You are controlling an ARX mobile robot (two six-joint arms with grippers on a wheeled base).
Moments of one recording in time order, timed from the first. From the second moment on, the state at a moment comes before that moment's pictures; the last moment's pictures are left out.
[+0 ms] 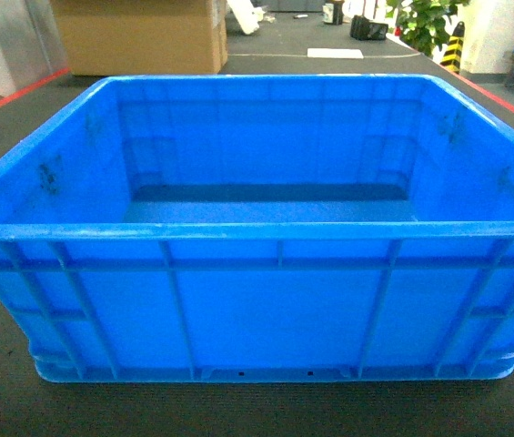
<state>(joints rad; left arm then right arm) -0.07 0.44 0.15 0.23 -0.08 0.00 0.01 0.41 0.20 0.12 -0.06 0.11</state>
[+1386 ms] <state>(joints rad) -0.09 1.64 0.98 -0.07 -0.02 0.01 0.14 1.72 1.09 -0.16 0.01 0.02</state>
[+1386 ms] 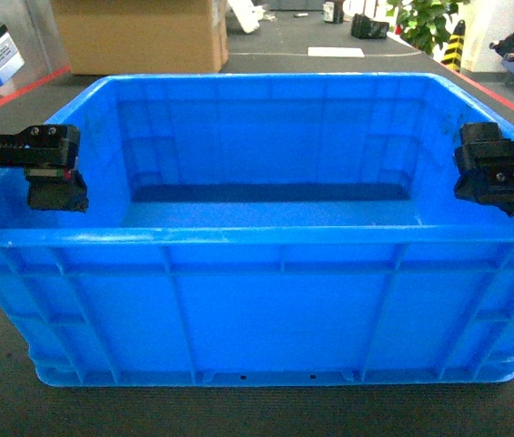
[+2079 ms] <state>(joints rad) -0.13 1.49 0.89 0.16 -0.14 -0.05 0.19 1.54 0.96 0.10 0.07 0.09</state>
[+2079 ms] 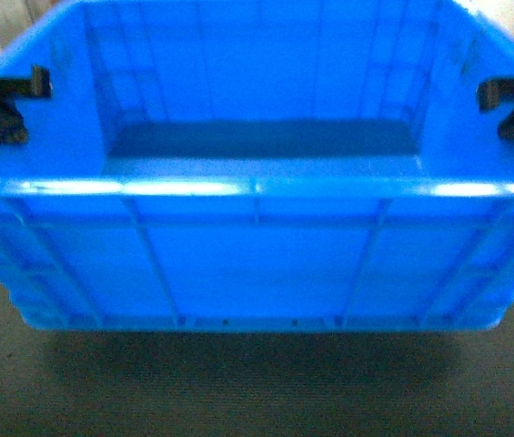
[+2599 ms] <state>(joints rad) -0.16 1.31 0.77 0.39 -0.21 -0.03 0.23 1.34 0.85 0.29 0.15 0.04</state>
